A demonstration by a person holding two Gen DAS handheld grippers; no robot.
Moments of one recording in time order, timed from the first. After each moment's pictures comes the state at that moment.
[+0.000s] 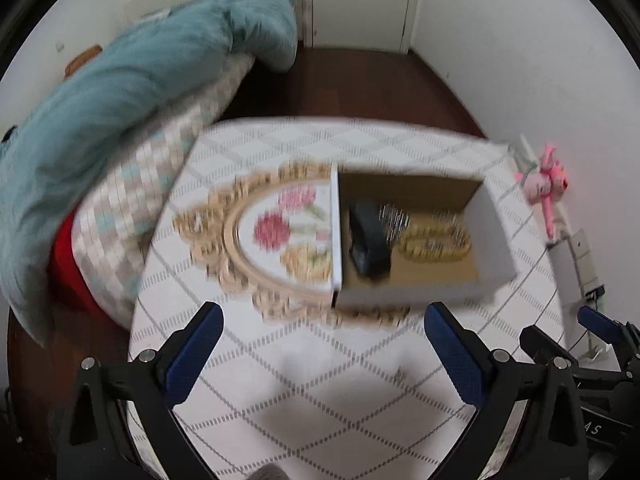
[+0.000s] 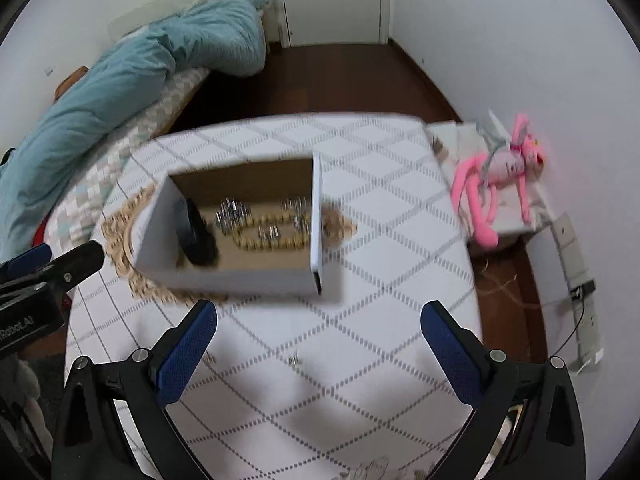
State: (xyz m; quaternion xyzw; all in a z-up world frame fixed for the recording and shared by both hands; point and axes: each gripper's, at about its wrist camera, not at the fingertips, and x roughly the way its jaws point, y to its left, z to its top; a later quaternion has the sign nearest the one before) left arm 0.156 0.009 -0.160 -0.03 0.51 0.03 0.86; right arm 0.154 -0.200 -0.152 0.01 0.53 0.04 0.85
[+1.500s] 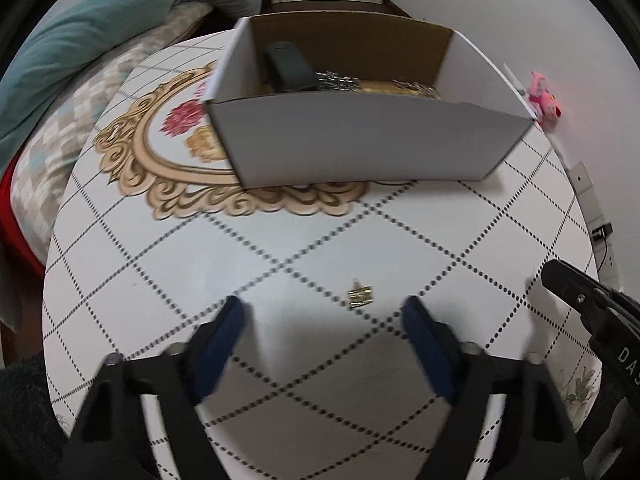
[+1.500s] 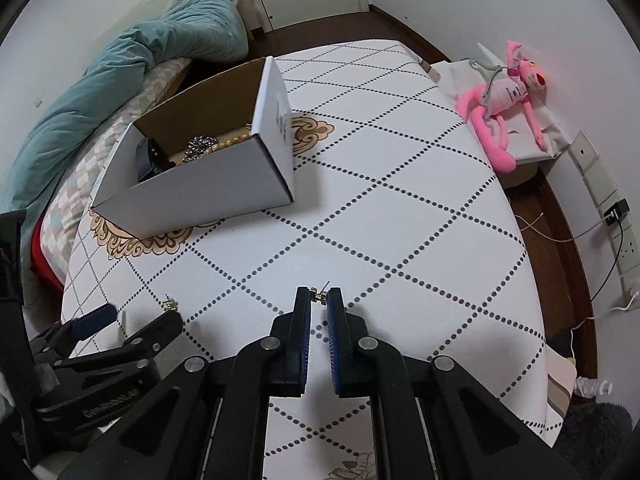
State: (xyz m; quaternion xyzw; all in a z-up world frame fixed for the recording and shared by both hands) left arm 0.128 -0.059 -0.246 0.00 0.56 -0.02 0.83; right arm 0.116 -0.234 -0.223 0.09 0.54 0.04 0.84
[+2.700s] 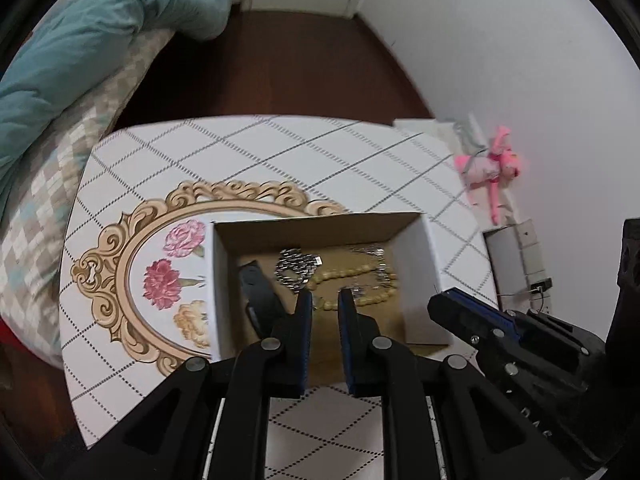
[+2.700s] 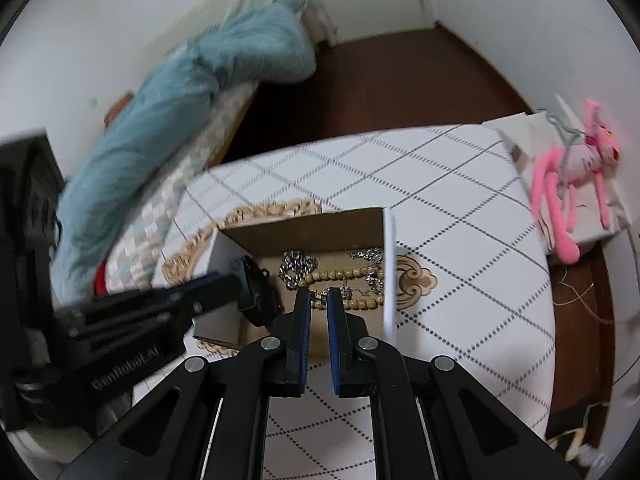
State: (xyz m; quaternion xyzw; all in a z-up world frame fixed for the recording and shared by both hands) left arm 0.264 -0.031 -0.153 -0.08 0.57 -0.09 0.81; right arm 0.246 -0.188 -0.146 0.10 0.53 0.16 0.82
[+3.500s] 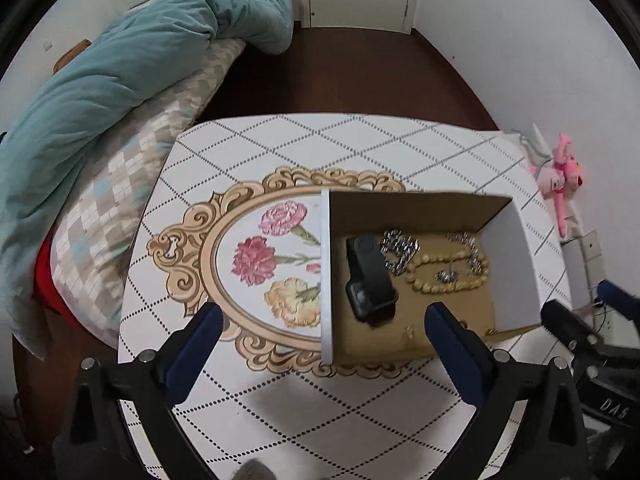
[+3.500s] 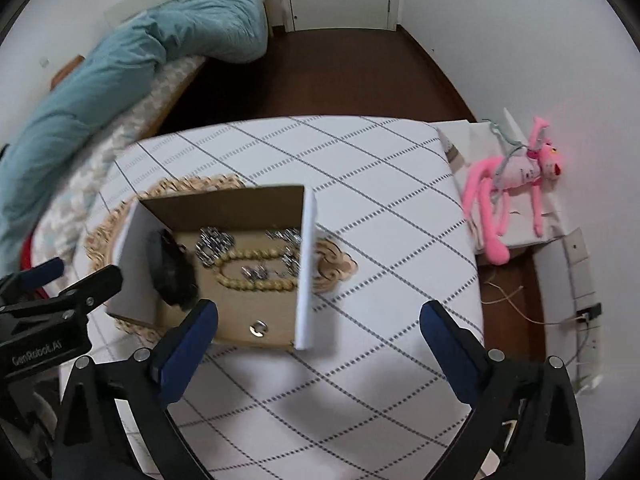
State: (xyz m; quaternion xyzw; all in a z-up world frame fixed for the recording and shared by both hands) left arm 0.221 0.002 -0.170 -0.02 0.54 0.02 0.84; right arm 0.226 -0.202 -0.155 -0.01 0.54 0.04 0.84
